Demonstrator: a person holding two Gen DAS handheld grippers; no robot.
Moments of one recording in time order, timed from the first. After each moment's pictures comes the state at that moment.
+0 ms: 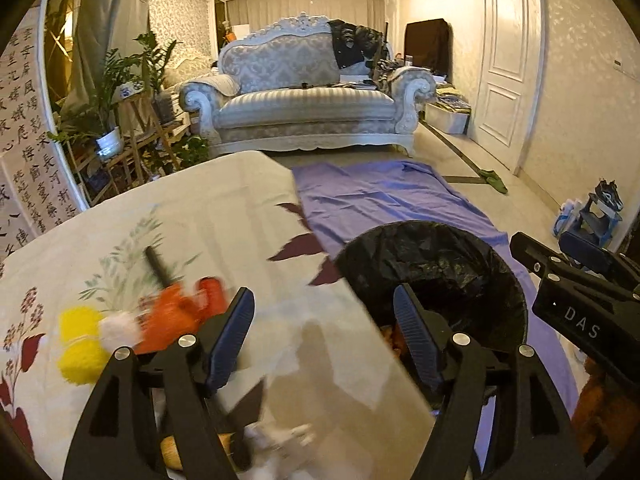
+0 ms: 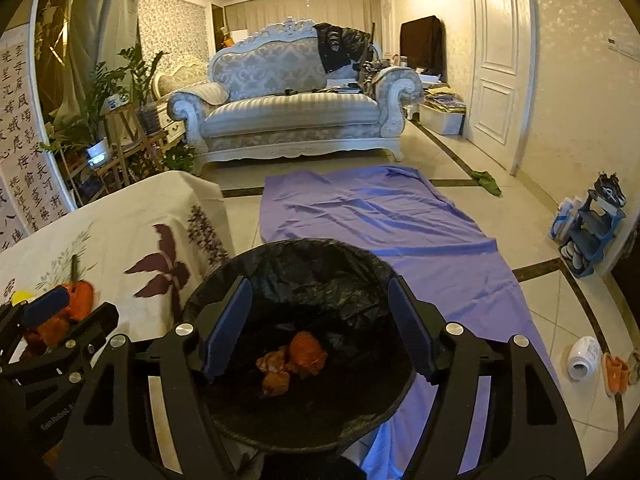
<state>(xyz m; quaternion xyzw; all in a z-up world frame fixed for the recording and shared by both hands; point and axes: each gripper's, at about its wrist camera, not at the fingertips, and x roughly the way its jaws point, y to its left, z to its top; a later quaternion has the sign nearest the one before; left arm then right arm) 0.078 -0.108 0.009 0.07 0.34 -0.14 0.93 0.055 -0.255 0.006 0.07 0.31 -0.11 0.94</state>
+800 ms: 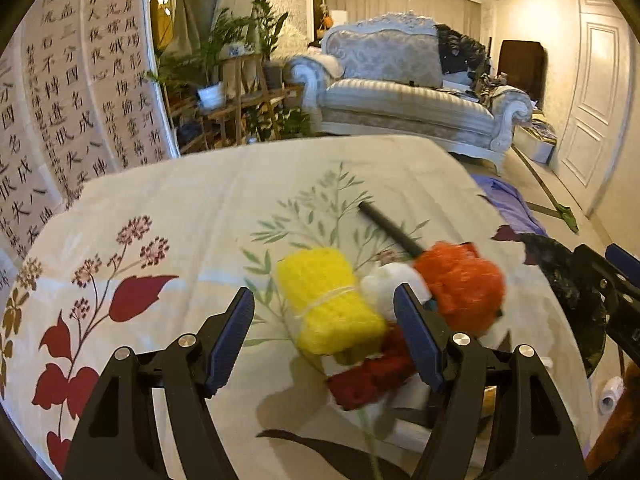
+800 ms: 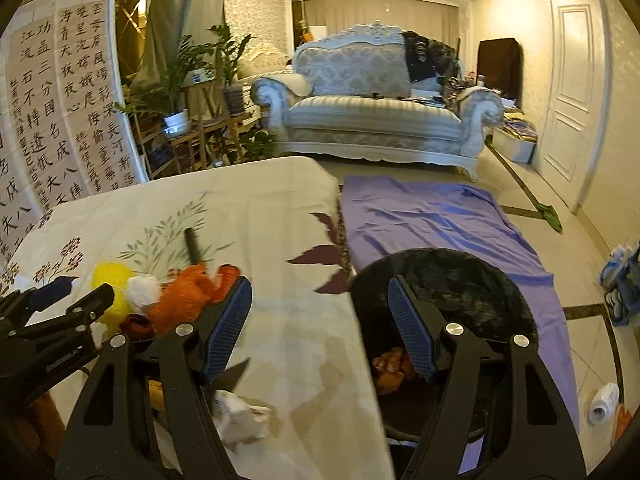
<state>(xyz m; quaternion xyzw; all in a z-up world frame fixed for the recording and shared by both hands) 0.086 0.059 0.000 0.00 0.37 0.01 0.93 0.072 -0.114 0.022 0.02 0.31 0.01 0.95</state>
